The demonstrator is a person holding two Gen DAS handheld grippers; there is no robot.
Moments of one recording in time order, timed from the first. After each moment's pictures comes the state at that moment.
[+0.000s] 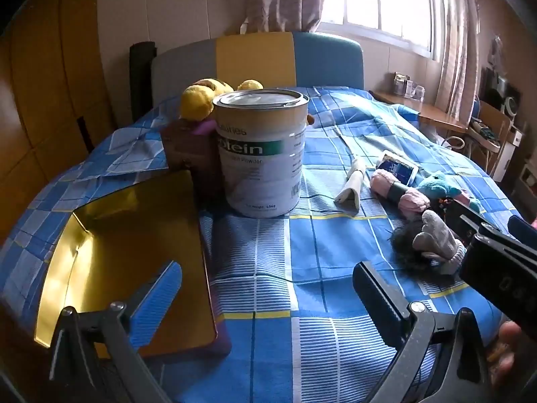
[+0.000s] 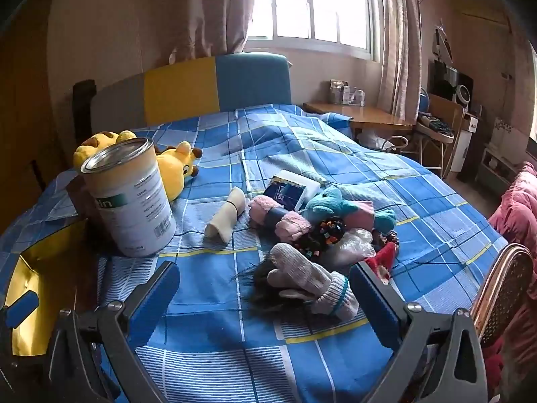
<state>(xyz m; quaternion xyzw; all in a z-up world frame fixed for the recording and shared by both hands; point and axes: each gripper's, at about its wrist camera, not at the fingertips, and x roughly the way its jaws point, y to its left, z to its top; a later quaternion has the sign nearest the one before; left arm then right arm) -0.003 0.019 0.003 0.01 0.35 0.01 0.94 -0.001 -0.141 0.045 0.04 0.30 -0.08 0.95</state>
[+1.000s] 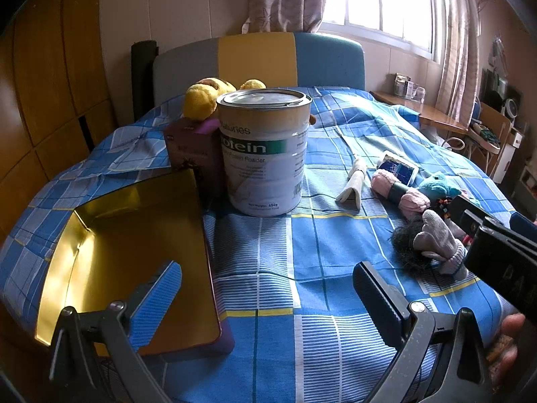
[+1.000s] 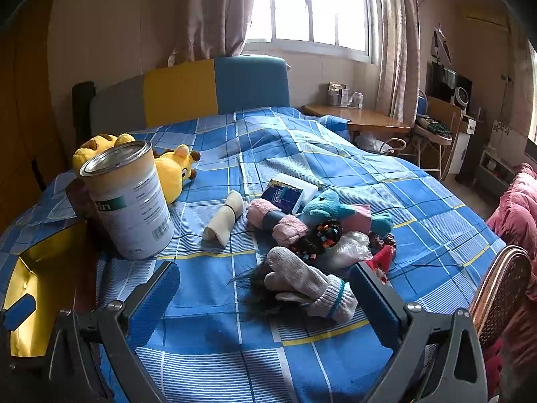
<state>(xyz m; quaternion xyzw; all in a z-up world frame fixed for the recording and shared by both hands) -0.006 0.022 0.003 0.01 0.35 0.02 0.94 -0.001 -0.140 0.048 0.04 0.30 -0.08 0.95</state>
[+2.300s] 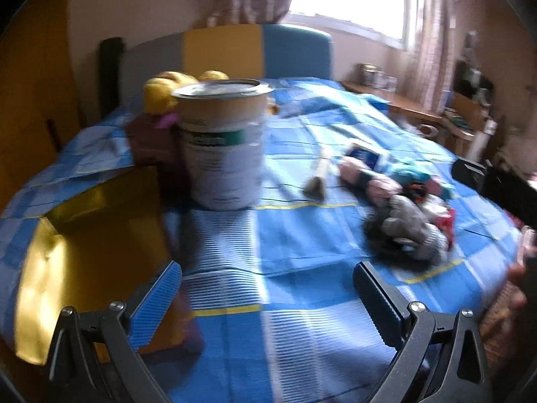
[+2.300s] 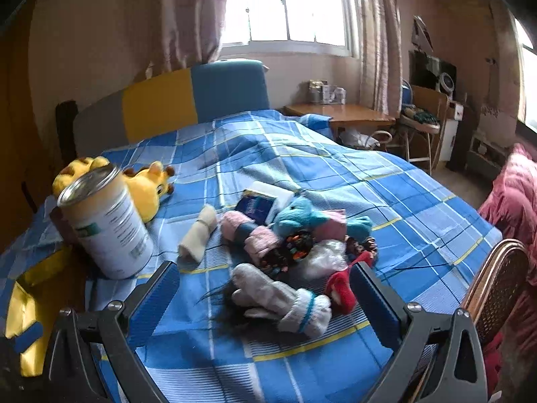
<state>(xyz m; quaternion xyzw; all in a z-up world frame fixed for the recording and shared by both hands) 0.001 0.008 -0.006 0.00 0.37 -0.08 0.92 0.007 -0.189 0.057 0.08 0.29 -0.11 0.95</state>
